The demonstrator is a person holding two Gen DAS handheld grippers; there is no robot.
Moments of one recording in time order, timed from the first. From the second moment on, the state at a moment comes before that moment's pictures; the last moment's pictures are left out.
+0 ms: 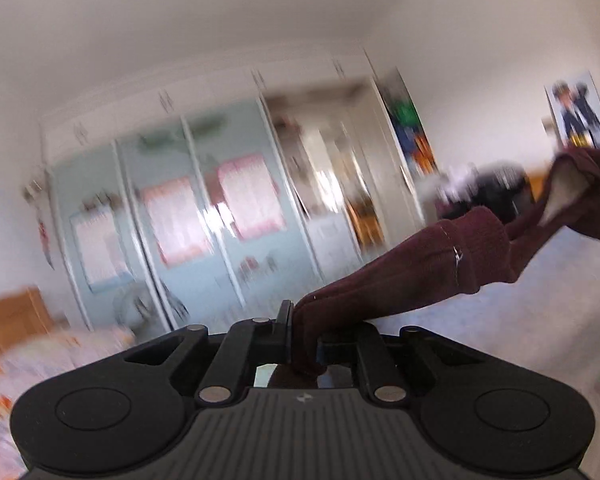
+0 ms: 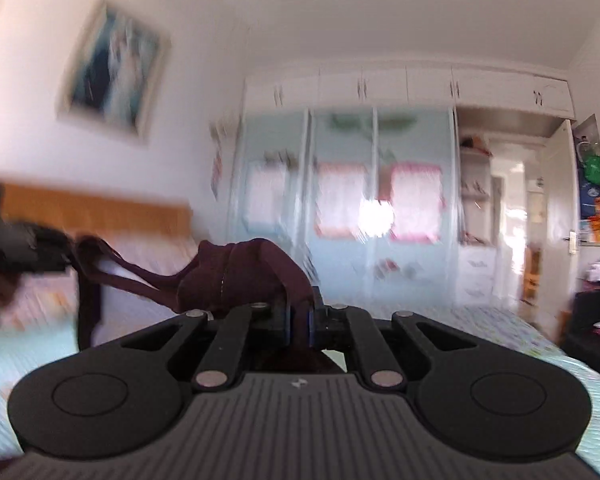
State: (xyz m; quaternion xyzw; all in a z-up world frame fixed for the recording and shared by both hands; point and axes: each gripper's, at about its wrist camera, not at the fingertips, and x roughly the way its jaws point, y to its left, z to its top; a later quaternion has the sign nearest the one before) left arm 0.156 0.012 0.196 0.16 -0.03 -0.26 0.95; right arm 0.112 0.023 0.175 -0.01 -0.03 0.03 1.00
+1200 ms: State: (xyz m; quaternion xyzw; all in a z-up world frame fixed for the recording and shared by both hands) left arm -0.037 0.026 0.263 0.28 -0.09 -0.18 0.94; right arm 0.014 0.073 0.336 -0.06 -0.08 0.00 0.99
